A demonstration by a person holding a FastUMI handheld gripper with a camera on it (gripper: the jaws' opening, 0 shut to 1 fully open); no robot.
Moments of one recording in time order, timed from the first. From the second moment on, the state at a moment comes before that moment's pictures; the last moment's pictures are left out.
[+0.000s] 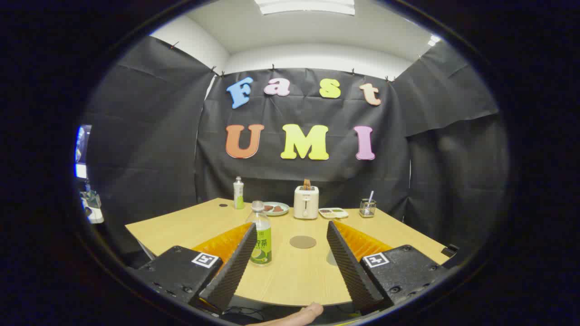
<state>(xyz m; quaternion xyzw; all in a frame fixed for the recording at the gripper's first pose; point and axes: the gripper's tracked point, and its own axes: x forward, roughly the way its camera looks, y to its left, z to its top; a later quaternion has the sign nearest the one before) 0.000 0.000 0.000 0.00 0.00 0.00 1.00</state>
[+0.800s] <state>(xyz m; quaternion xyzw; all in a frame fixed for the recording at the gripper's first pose) 0.001 -0.010 -0.005 0.06 -0.01 -0.01 1.00</state>
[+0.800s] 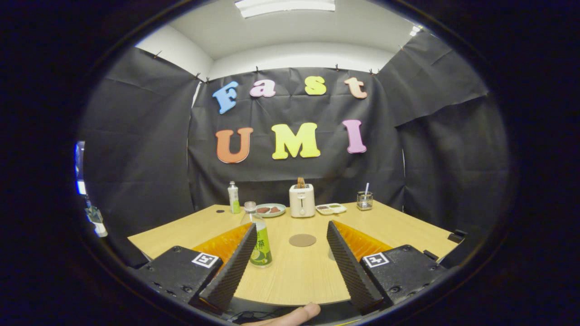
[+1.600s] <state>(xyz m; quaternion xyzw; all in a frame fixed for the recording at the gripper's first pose) 0.062 0.025 -0.042 0.06 0.00 0.02 1.00</state>
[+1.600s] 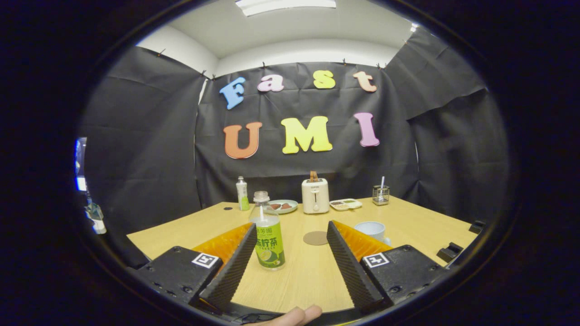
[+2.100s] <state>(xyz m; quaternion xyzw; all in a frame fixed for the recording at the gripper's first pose) 0.123 0.068 -0.070 0.04 0.02 0.05 1.00</state>
